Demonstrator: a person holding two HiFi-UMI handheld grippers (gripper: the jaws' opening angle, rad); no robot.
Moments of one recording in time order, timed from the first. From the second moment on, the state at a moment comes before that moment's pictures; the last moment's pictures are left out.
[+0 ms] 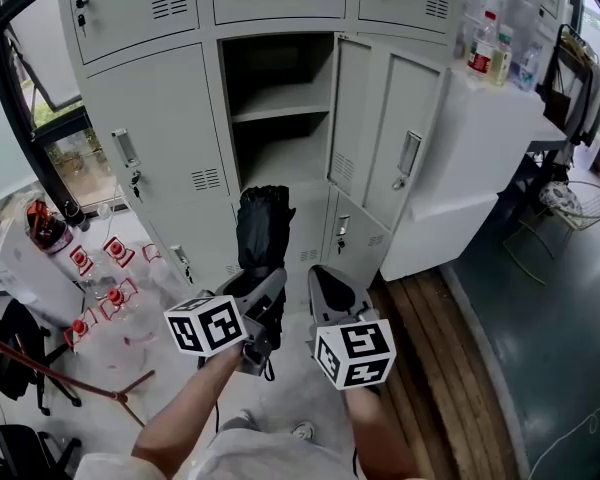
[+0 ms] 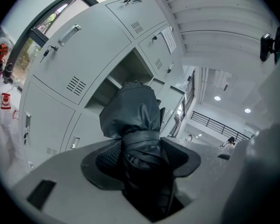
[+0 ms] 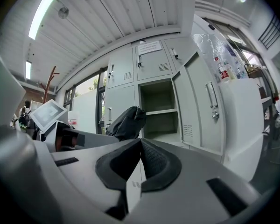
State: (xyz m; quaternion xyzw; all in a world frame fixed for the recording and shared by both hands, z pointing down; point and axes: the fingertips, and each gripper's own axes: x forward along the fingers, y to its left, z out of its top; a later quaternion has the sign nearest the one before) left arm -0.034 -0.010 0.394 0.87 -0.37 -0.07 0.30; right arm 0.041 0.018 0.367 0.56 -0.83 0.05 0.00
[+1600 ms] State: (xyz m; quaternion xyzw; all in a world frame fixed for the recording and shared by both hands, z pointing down) left arm -0.017 -0.255 0.429 0.90 -0.30 0.01 0.31; right arm 0.020 -0.226 0.367 0.61 -0.79 0.03 0.06
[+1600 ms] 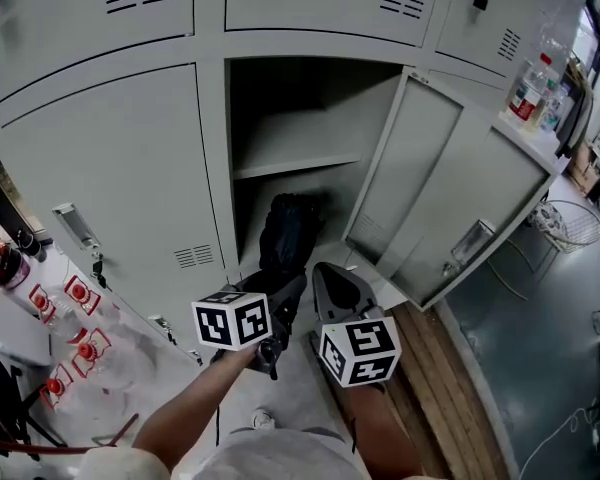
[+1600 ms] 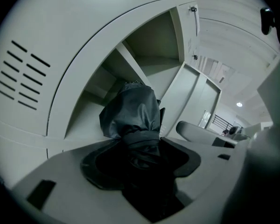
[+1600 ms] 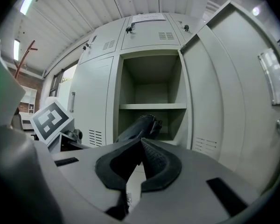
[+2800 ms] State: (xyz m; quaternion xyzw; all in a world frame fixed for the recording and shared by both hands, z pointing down) left arm 0.022 -0.358 0.428 0.88 -0.41 0.13 0.22; right arm 0.050 -0.303 0.358 0.51 -0.86 0.01 0.03
